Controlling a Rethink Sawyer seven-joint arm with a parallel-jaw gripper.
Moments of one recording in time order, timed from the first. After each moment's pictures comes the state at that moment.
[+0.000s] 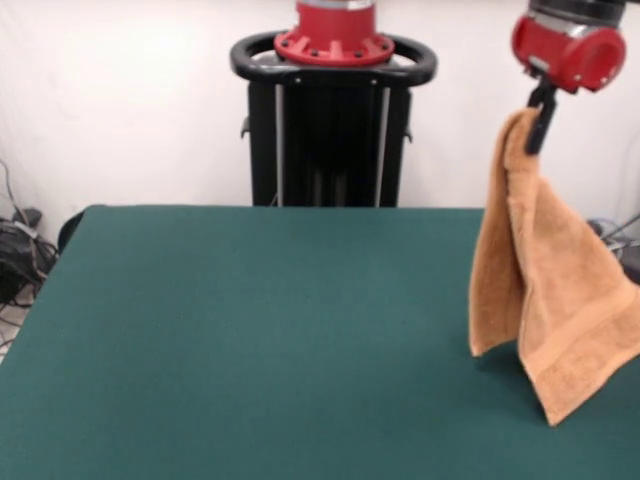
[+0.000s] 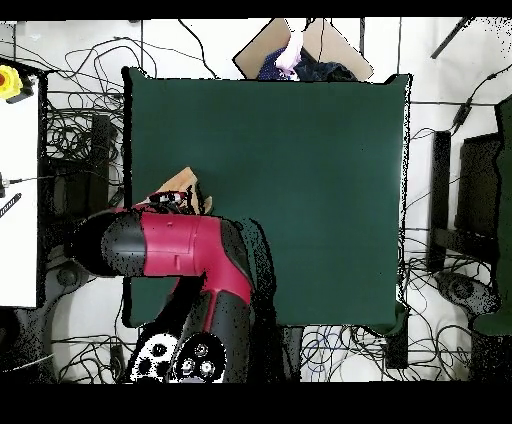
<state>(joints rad) 0.23 -0.85 -0.26 1.70 0.07 0.68 3.05</state>
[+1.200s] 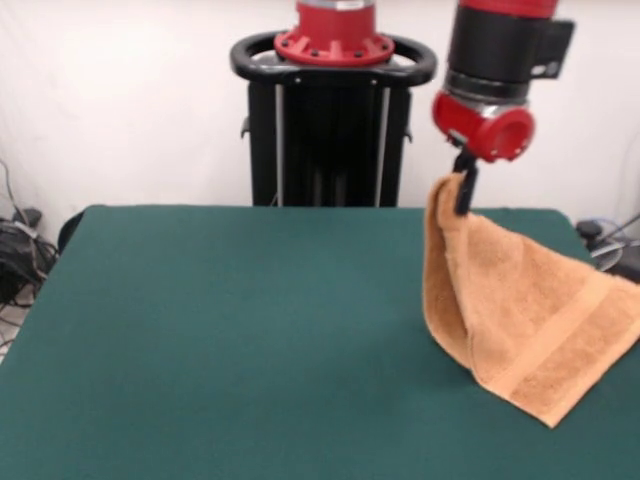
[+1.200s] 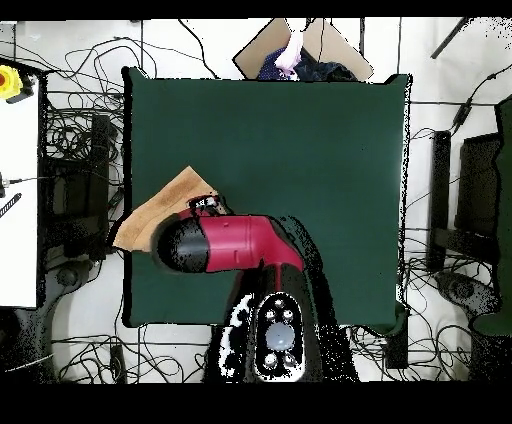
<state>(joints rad) -0.08 -0.85 0.01 1.84 -0.15 0.49 3.01</state>
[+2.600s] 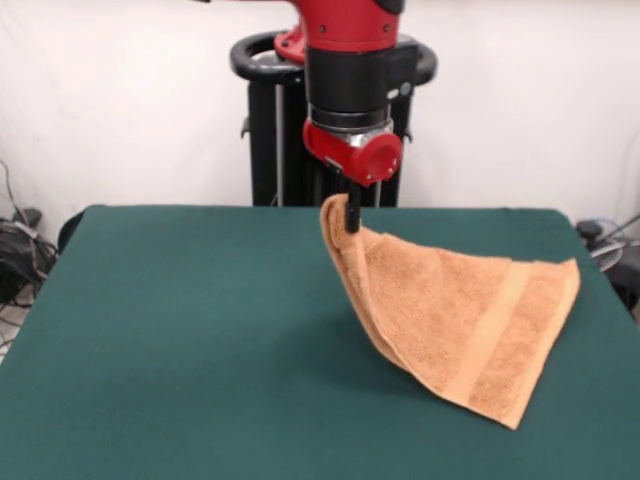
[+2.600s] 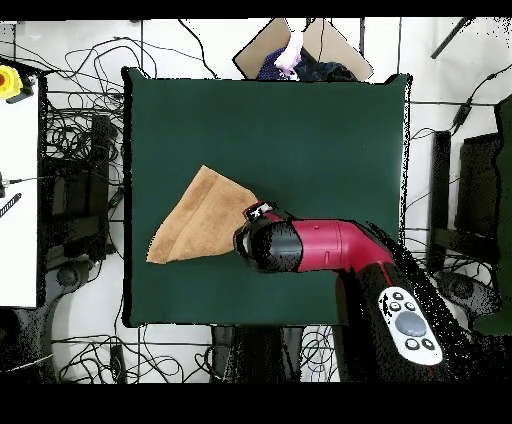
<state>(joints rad) -0.54 -0.84 0.33 1.94 -0.36 0.48 2.75</state>
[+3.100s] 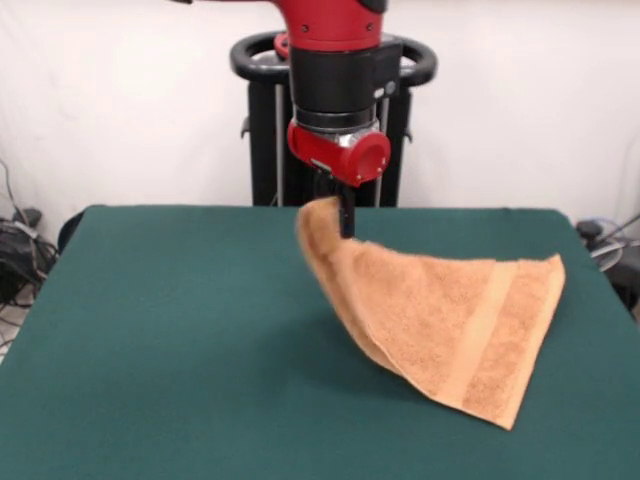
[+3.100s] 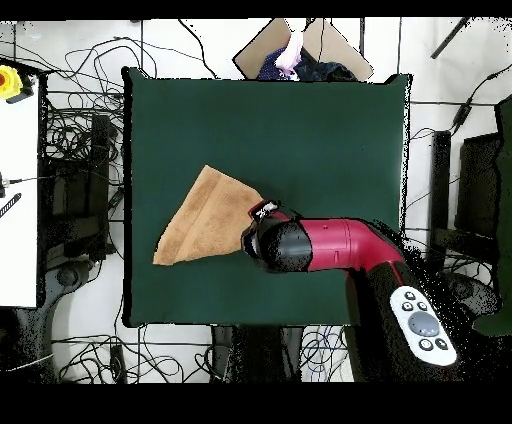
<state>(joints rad) -0.59 -0.84 0.38 1.94 -0.40 0.48 2.69</state>
